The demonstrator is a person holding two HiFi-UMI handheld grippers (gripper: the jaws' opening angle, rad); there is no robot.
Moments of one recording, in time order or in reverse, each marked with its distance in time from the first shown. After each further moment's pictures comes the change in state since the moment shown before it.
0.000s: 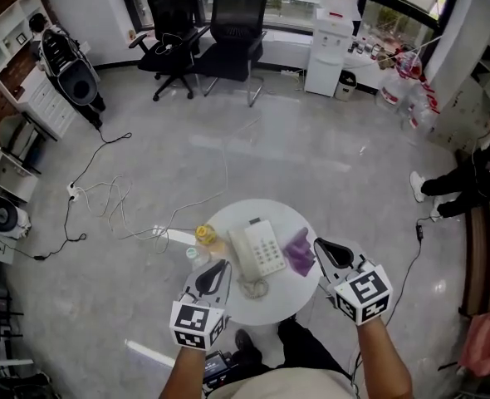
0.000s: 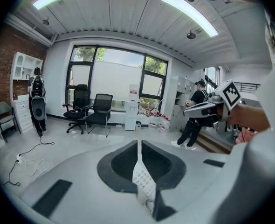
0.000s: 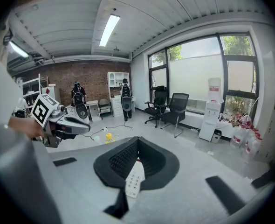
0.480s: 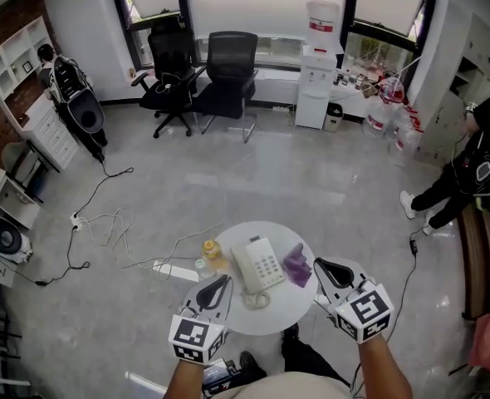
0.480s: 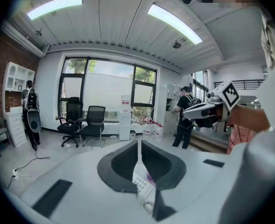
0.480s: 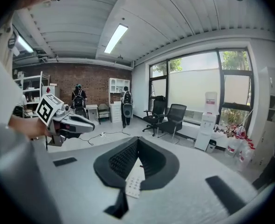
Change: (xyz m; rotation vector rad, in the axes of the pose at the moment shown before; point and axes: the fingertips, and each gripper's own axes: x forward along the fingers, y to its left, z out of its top) left arm -0.080 -0.035 0.046 0.091 -0.107 -0.077; right arm -0.087 0.061 0.044 -0.051 -0.091 -0.052
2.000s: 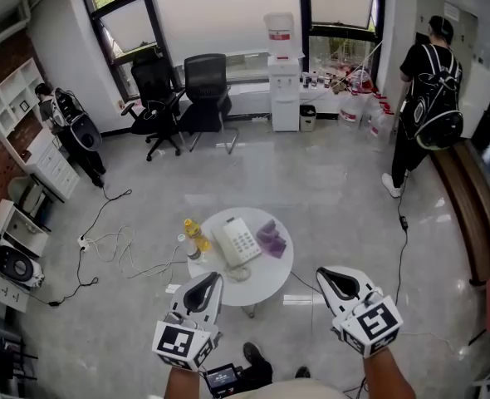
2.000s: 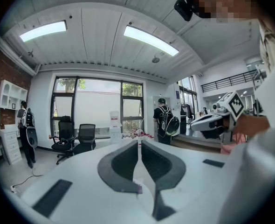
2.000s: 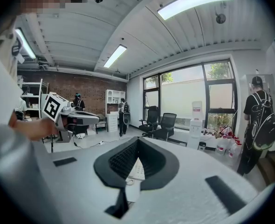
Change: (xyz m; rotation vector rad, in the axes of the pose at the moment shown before) left arm -0.138 -0.192 0.067 0.121 -0.163 -0.043; right arm -0.261 0.060 -0.025 0.047 -0.134 -0.089
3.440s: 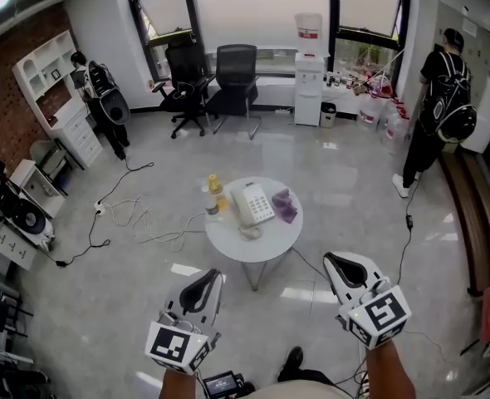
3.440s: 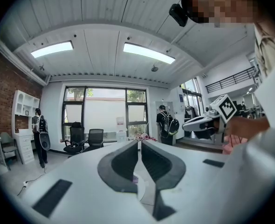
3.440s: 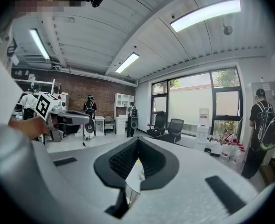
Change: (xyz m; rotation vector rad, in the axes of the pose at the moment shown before) left arm -0.201 -0.087 0.015 0.013 -0.059 0.104; right arm -0.124 0.117 0.016 -0.066 -0.058 0.072
